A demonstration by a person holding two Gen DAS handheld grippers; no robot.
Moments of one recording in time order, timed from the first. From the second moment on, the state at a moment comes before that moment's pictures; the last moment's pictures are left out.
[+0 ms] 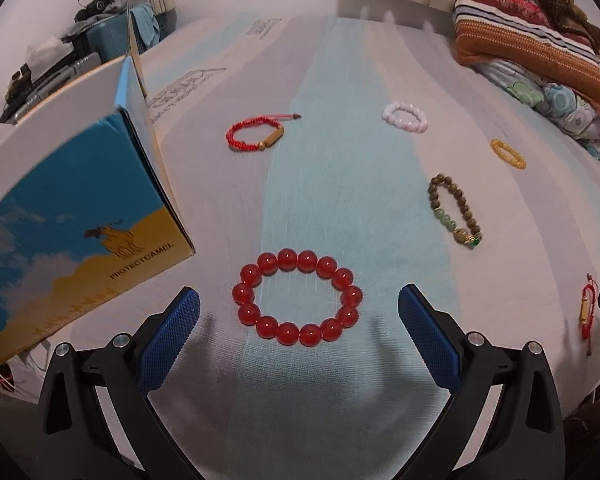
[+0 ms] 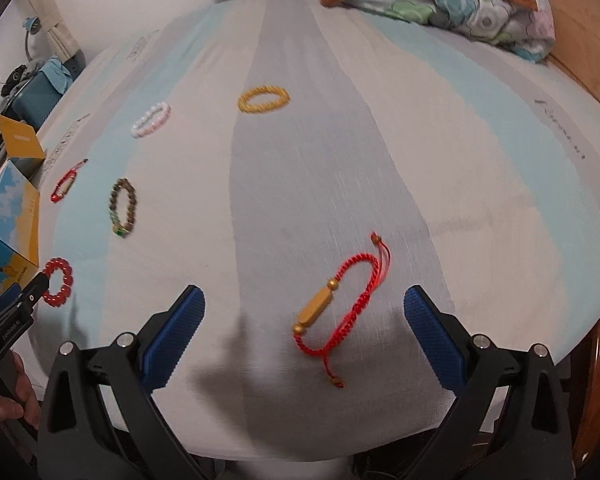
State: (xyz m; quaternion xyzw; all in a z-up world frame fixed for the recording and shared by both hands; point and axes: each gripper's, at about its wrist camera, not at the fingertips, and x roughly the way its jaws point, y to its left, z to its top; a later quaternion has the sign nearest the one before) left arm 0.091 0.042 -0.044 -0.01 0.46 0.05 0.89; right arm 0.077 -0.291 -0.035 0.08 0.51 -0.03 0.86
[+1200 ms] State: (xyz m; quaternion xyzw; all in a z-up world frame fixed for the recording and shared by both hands) left arm 0.106 0.047 -0.079 -0.01 0.49 0.06 0.87; right arm 0.088 -0.299 -0.080 0.09 0.57 -0.04 0.82
